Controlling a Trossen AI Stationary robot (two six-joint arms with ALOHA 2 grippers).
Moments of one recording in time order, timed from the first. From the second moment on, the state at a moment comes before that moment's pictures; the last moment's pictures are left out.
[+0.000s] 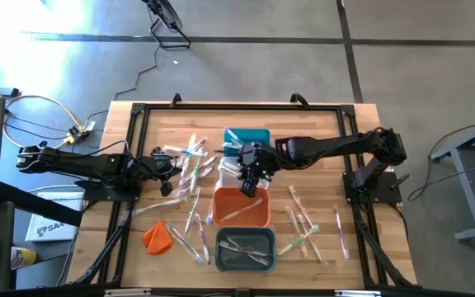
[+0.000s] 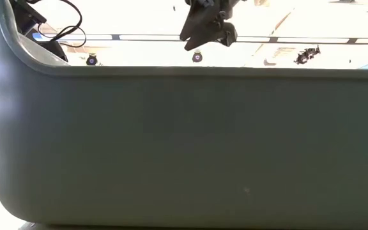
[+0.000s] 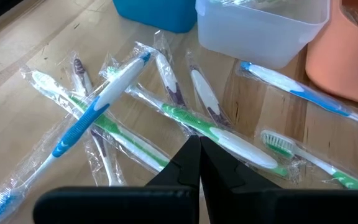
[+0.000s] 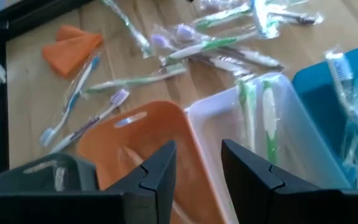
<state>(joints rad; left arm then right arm) -0.05 0.47 0.21 -0.37 -0.33 -0.30 0.06 1.72 1.51 -0.65 0.04 0.45</state>
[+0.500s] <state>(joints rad) -0.05 0.47 0.21 -0.37 -0.33 -0.30 0.13 1.56 1.51 -0.98 0.16 0.58</state>
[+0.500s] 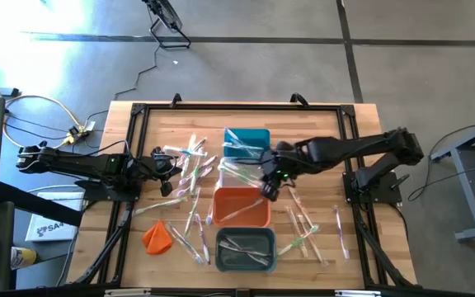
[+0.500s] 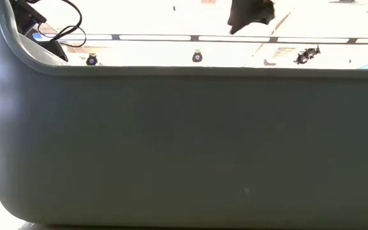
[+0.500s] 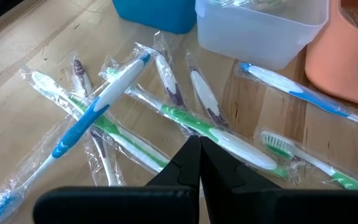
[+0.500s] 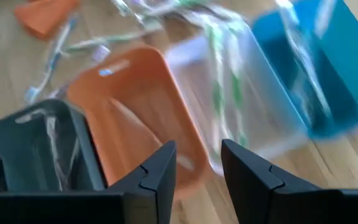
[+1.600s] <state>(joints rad) -0.05 0.47 0.21 -0.37 -0.33 -0.30 0.22 1.51 1.11 -1.13 -0.04 0.90</state>
